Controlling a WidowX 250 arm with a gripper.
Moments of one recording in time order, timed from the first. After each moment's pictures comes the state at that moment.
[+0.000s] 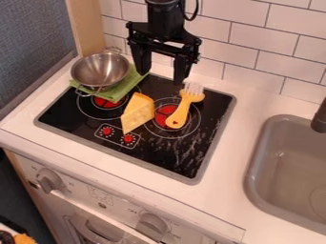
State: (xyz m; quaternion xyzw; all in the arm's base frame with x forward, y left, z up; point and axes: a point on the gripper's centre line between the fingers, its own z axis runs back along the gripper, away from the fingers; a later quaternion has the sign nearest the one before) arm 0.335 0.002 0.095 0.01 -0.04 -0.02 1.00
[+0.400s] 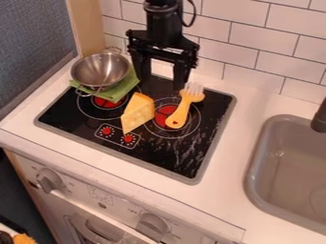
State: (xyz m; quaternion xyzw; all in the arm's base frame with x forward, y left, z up) arm 0.336 0.017 0.084 -0.01 -0.04 0.01 1.00
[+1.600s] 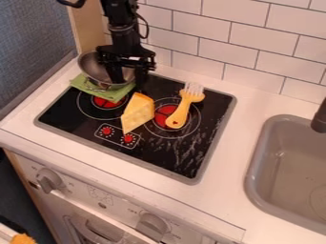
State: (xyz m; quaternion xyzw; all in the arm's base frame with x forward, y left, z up) arm 0.382 0.101 0.019 -0.02 -0.04 0.08 1.00
